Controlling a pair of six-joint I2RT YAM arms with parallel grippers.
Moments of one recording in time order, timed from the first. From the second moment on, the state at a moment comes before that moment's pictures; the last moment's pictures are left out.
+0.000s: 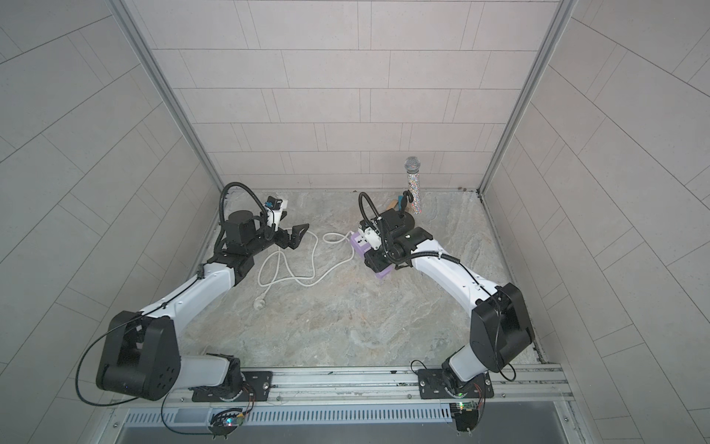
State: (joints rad) left arm -0.19 1.36 0.85 0.24 0.51 0.12; right arm 0.50 1.52 1.25 -0.75 -0.16 -0.14
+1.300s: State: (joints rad) left arm -0.58 1.44 1.06 -0.26 0.78 0.73; right arm 0.48 1.15 0.94 -0.61 -0.42 -0.63
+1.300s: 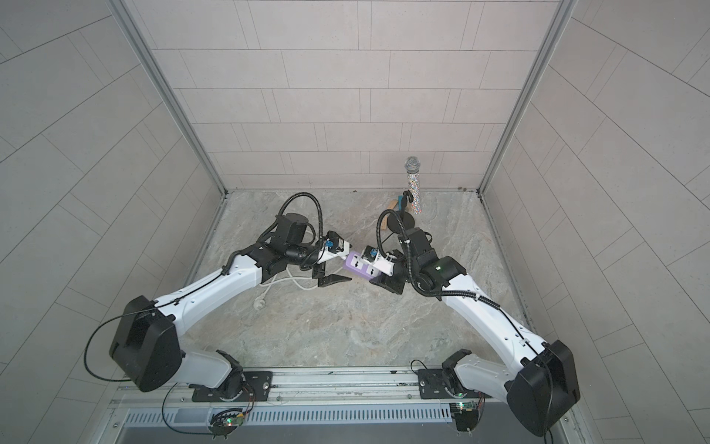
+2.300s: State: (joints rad) left arm -0.63 1.46 1.06 -0.33 0.78 0.83; right arm 0.51 1.13 0.94 -0.62 -0.37 -0.73
